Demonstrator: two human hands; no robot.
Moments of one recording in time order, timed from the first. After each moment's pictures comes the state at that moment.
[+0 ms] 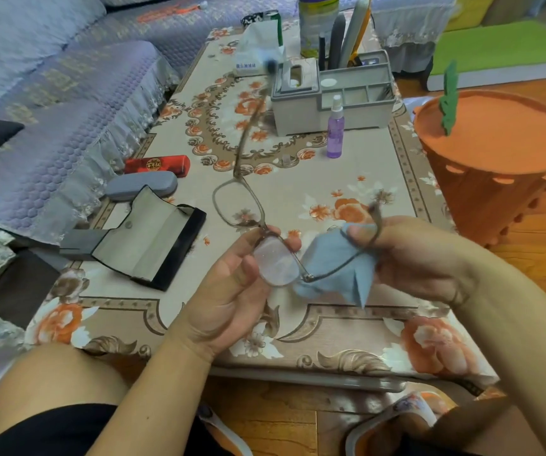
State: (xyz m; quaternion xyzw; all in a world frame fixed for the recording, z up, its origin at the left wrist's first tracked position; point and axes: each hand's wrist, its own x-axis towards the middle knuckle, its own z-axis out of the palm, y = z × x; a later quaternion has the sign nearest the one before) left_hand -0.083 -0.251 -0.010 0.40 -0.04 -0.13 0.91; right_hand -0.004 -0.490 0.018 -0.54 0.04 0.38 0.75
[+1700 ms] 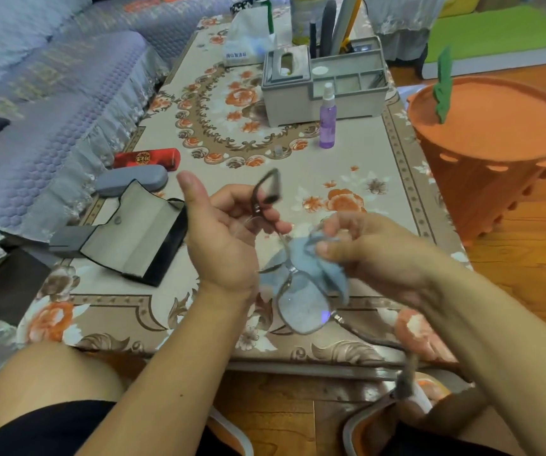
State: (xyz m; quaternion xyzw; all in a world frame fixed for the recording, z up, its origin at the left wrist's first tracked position) left_hand -0.054 -0.300 0.038 0.52 0.09 0.17 0.83; right_hand -0.025 -0.471 0.020 -0.62 -0.04 0.32 0.72
